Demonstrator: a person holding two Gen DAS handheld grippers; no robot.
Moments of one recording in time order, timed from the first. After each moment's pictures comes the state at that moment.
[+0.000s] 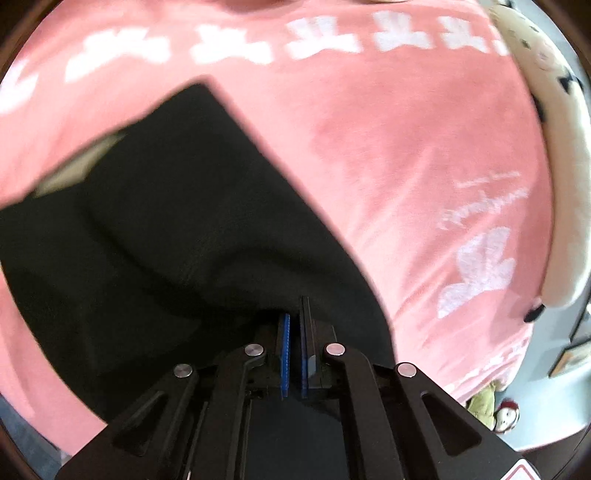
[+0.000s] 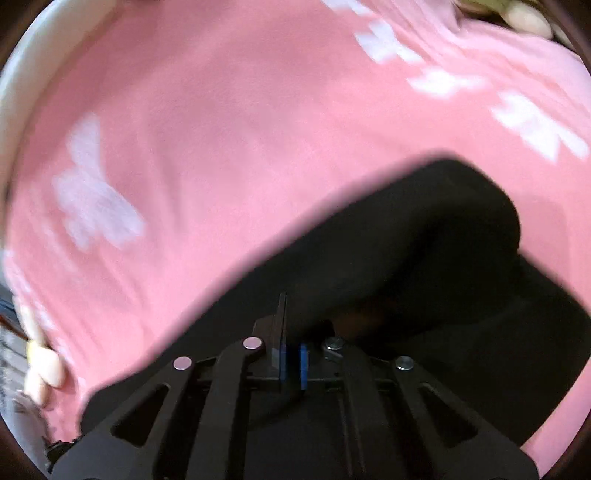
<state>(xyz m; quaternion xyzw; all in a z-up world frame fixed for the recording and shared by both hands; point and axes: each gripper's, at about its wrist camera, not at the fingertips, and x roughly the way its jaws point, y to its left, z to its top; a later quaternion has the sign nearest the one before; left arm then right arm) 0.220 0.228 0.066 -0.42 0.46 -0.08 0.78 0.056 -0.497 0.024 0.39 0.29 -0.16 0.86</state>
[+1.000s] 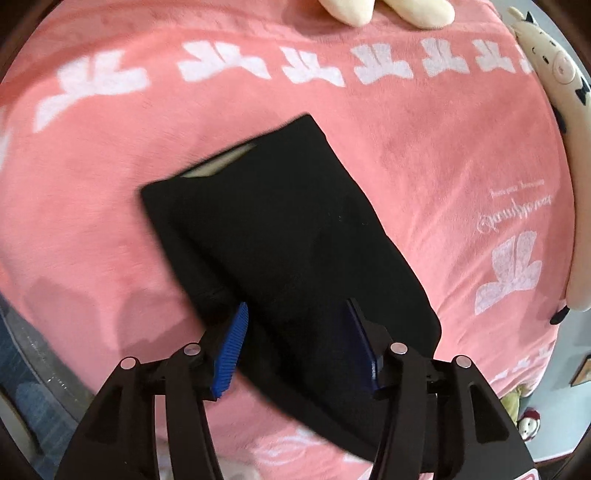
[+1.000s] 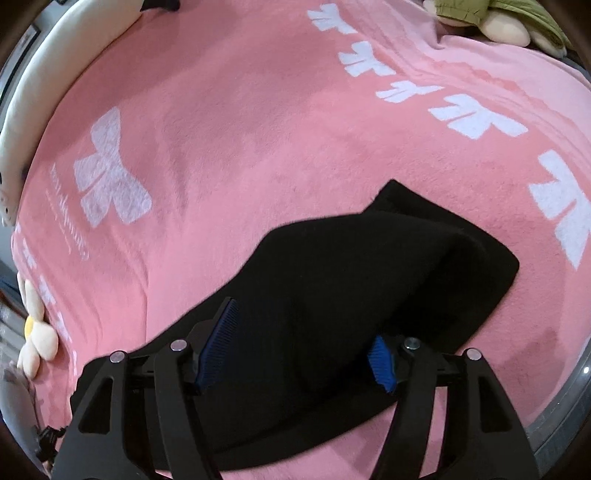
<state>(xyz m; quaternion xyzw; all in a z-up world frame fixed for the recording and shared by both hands) 0.159 0.301 0.029 -0.39 0.50 -0.01 0.78 -0.023 -0.476 0.008 0.37 0.31 -0.19 0.86</state>
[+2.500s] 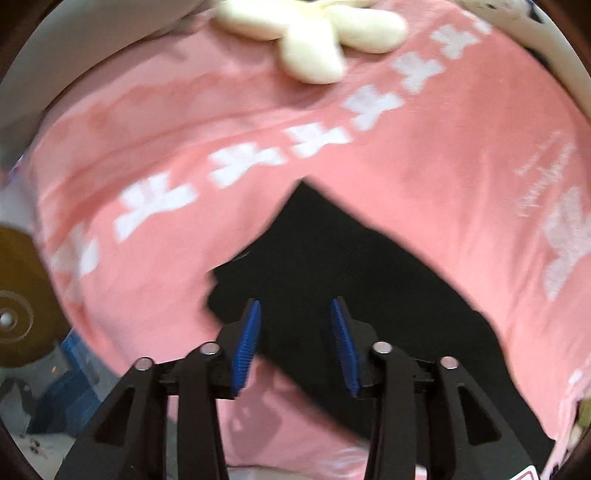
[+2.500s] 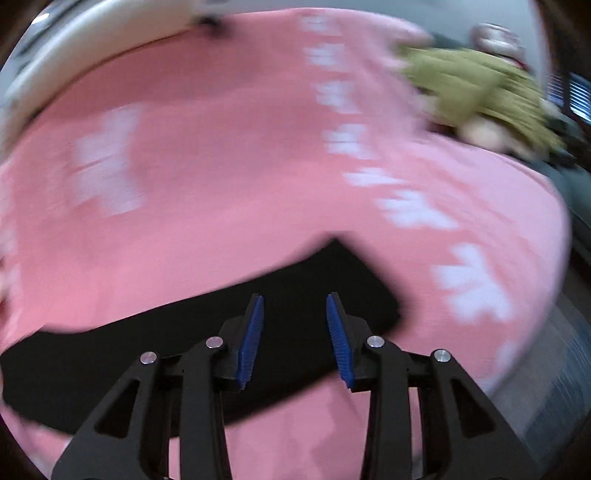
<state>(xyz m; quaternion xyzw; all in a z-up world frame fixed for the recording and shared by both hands) 0.145 0.238 0.108 -0.19 0.45 0.09 0.87 -0.060 -0.431 0.057 0.19 0.29 -0.23 0.91</state>
